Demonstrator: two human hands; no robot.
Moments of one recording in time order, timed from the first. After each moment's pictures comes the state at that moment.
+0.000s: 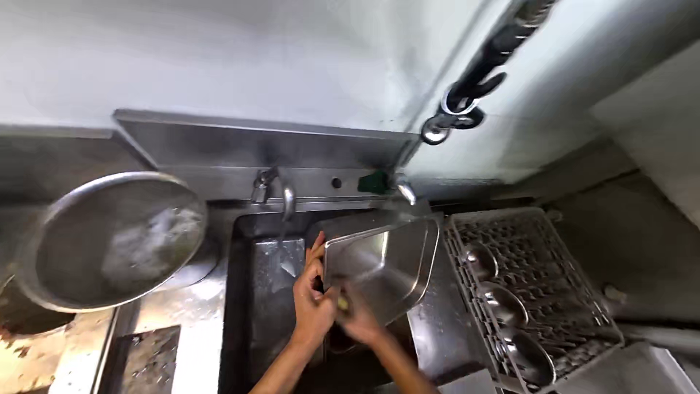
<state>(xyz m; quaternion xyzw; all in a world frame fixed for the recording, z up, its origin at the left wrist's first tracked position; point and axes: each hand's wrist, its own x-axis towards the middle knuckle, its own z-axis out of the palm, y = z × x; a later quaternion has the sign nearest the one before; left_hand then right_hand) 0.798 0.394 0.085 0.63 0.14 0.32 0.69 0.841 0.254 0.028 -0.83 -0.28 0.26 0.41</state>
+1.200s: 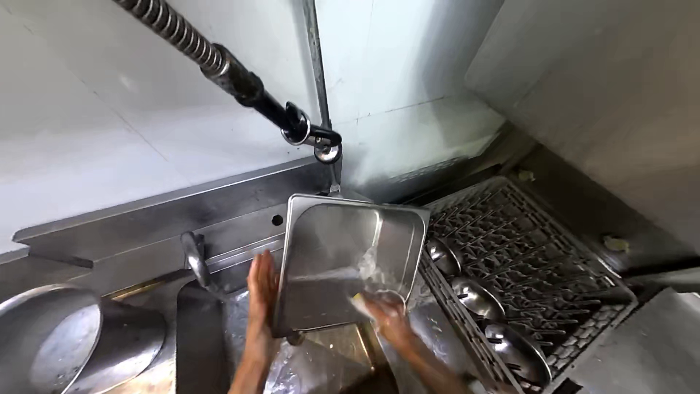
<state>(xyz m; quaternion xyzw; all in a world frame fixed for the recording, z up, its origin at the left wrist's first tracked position) 0.873 0.364 0.081 0.61 0.07 0.19 0.77 0.927 0.083 -0.022 -0.90 -0.34 -0.13 0.26</state>
